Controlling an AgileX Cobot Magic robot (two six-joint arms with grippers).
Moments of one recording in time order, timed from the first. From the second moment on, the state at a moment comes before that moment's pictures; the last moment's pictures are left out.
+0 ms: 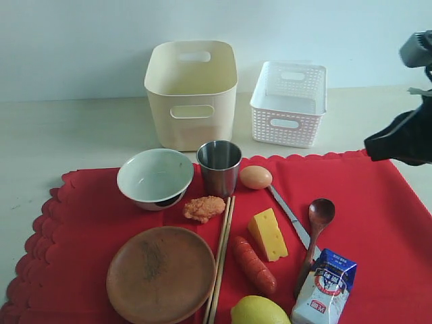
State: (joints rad) left arm -0.01 0.01 0.00 0.19 0.33 -0.23; right arm 0.07 1.25 -0.74 0.70 0.58 -0.82
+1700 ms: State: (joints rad) left arm -0.01 0.01 0.00 0.19 0.33 -0.23; right arm 0.35 2.18 -1.46 0.36 0.67 -1.02
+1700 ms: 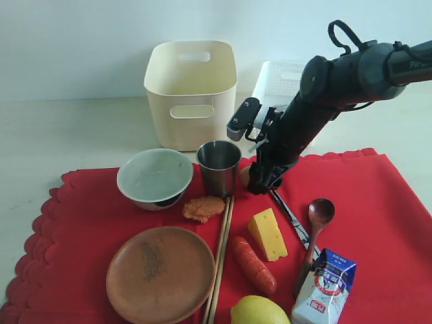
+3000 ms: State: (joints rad) left arm -0.01 0.01 0.00 0.19 0.33 -0.23; right arm 0.25 1.82 -1.46 0.24 0.72 -0.72
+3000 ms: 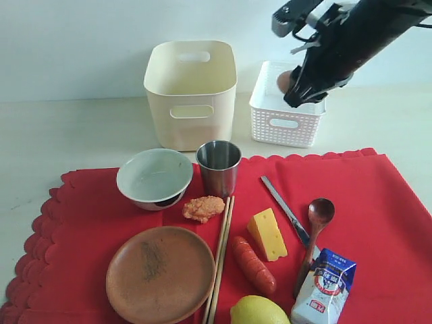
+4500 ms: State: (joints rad) left arm -0.01 0.01 0.00 0.19 0.33 -0.23; right arm 0.12 2.44 -2.06 0.10 0.75 -0.47
